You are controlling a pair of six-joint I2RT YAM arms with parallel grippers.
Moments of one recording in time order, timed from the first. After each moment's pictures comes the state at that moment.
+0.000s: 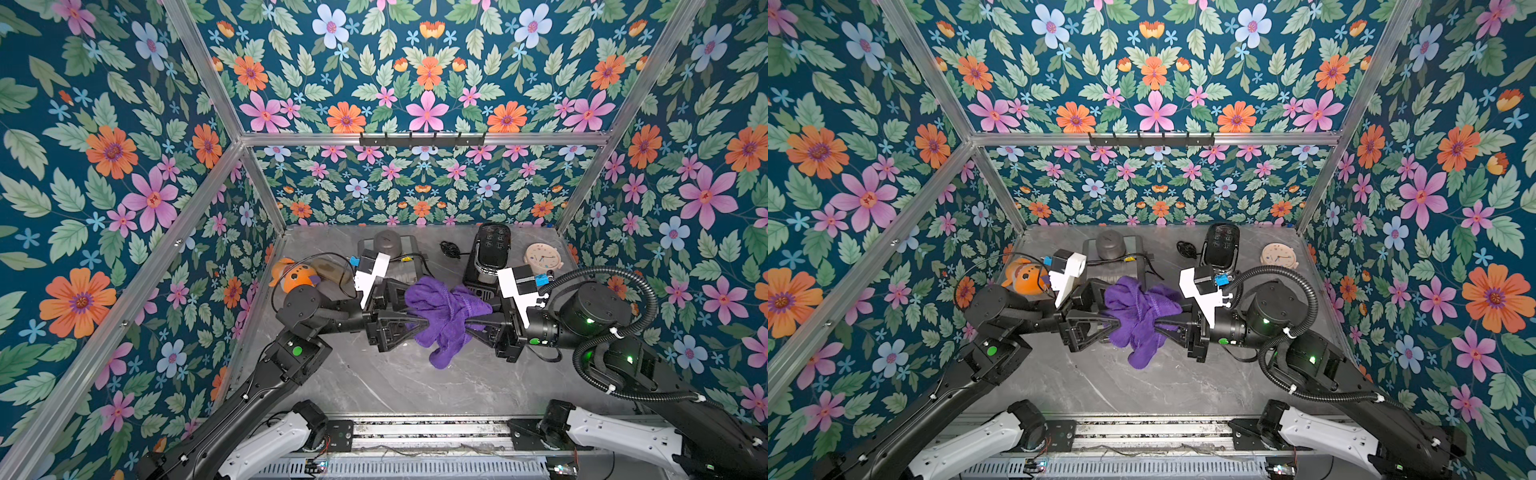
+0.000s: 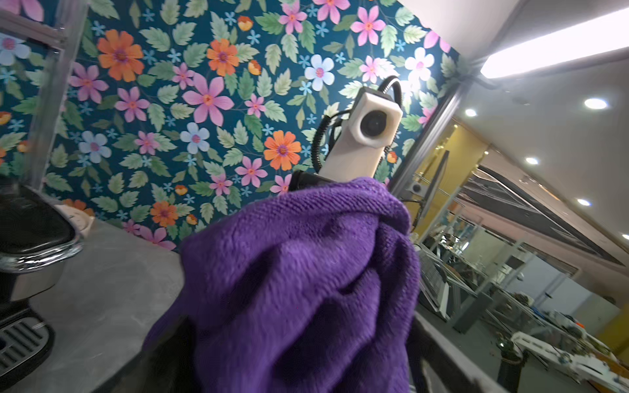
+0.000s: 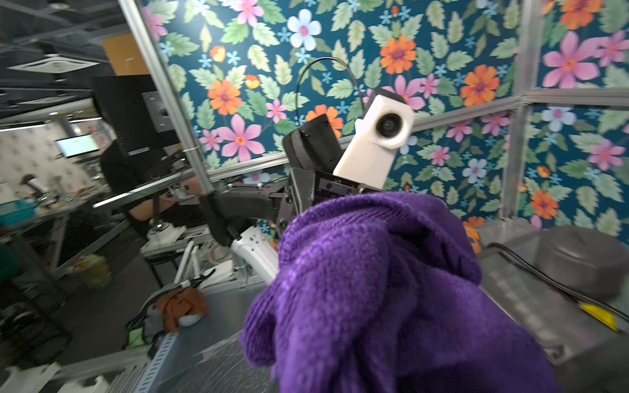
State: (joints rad) left arm -0.79 0.86 0.92 0.30 0.84 -0.75; right arm 0.96 0.89 1.20 -0.22 -0.58 0.23
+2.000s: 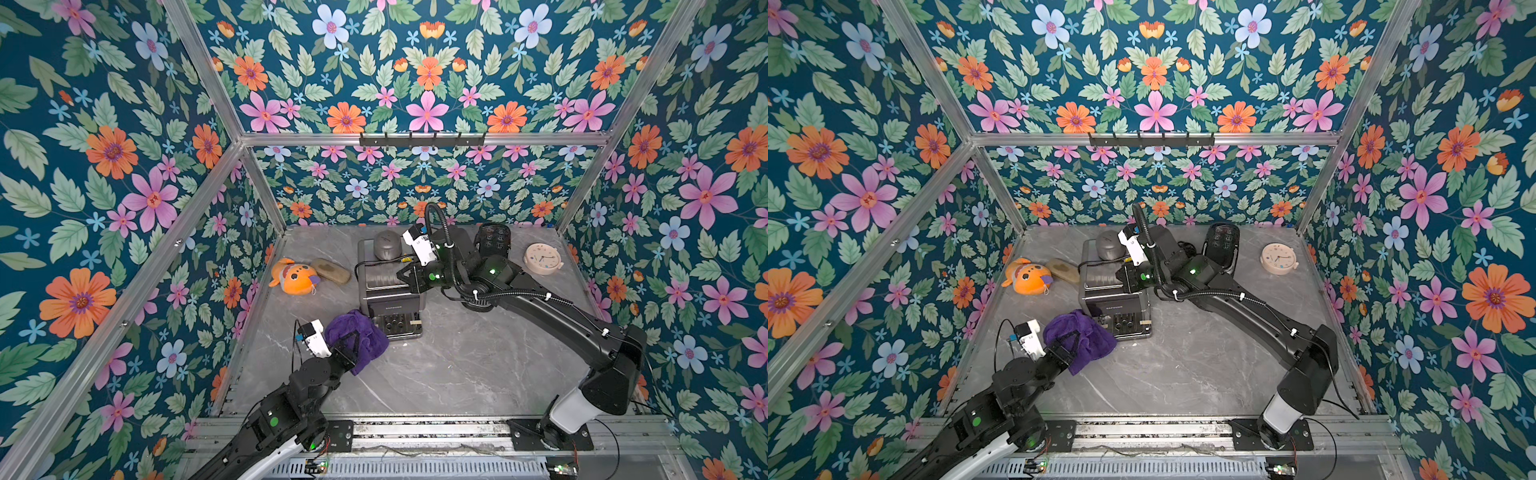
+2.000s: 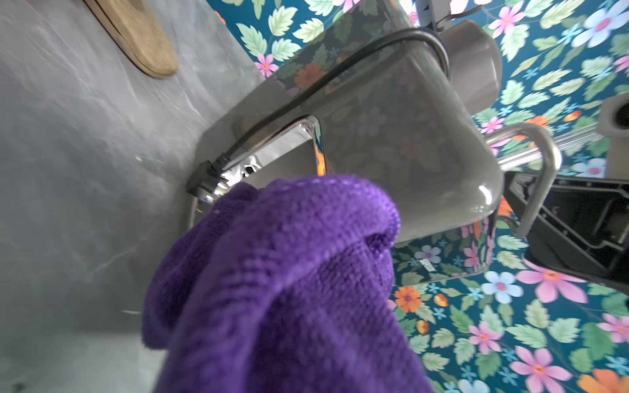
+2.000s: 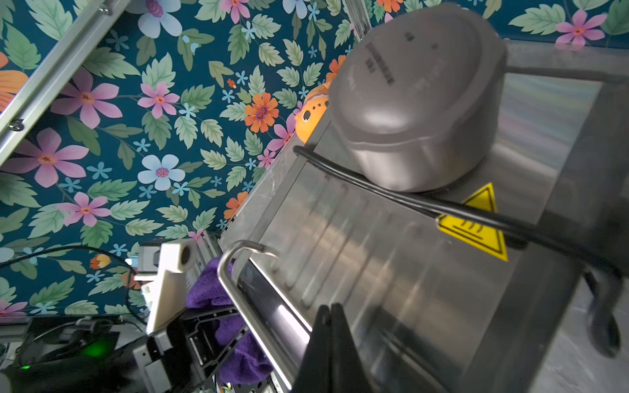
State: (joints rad) left arm -0.91 0.14 0.25 -0.35 -0.43 -1.16; right arm 0.83 1.63 1.64 -0.56 -0.26 0.43
